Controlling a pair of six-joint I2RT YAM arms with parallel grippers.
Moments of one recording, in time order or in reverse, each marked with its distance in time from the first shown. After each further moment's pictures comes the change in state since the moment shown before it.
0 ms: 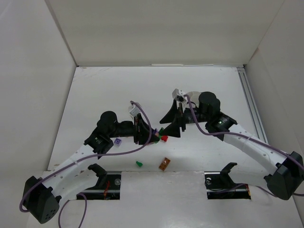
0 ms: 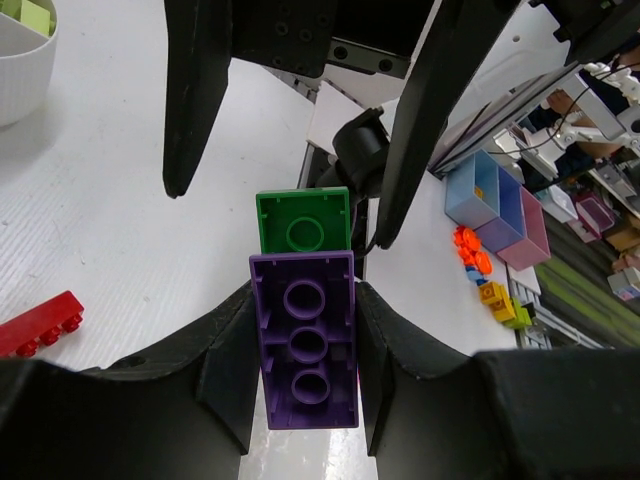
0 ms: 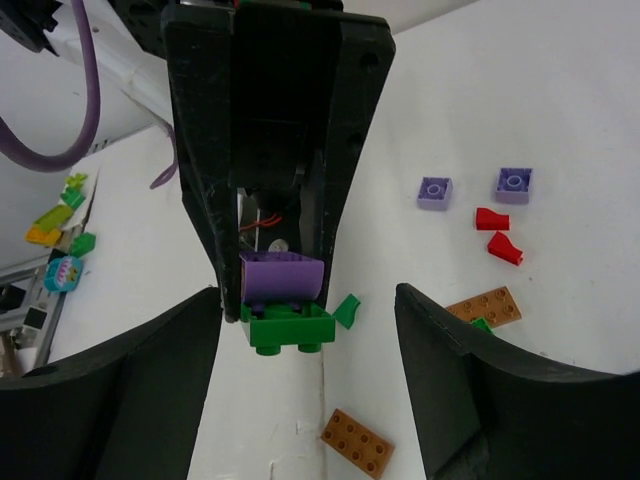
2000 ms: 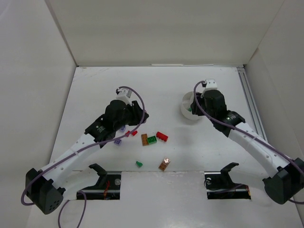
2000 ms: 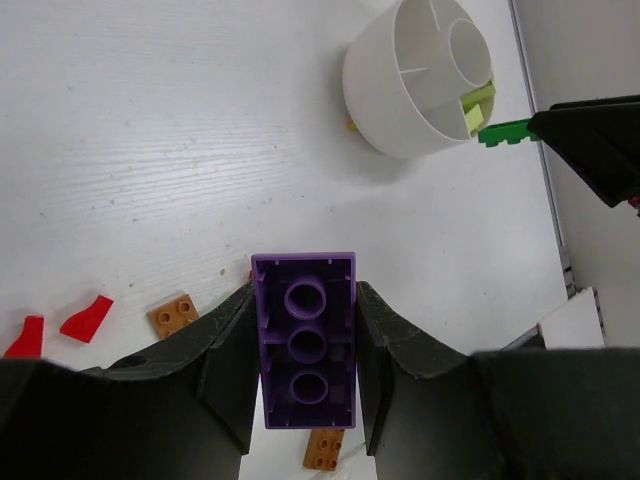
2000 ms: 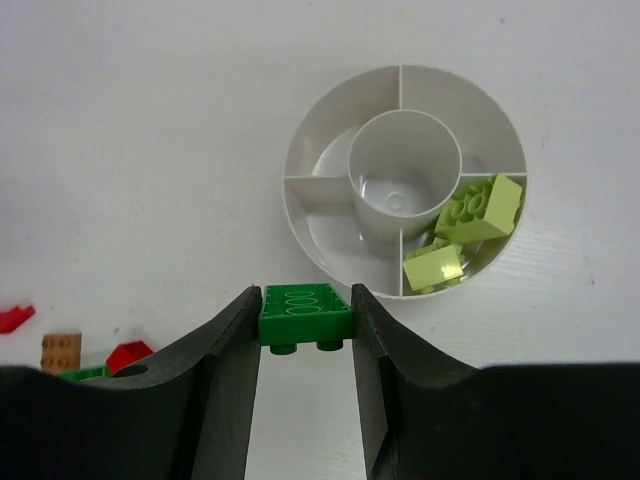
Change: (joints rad) left arm -0.004 0.138 0.257 -0.509 -0.822 -0.116; right arm -0.165 -0.042 0.035 -0.408 1.133 0.042
